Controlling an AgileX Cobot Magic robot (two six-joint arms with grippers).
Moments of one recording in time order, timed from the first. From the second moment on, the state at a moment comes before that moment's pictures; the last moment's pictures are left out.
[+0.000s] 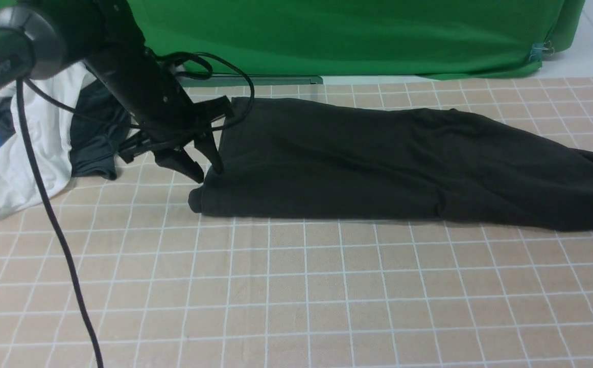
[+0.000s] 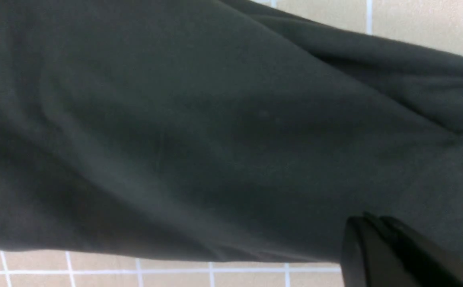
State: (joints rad) right arm -0.28 1.99 -1.69 0.16 1.20 -0.14; left arm -0.14 2.11 -1.76 -0.36 1.16 -0.15
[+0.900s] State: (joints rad) right arm -0.32 1.92 -1.48 0.07 1.17 -0.16; left arm -0.15 2.22 -1.76 -0.43 1.15 -0.14
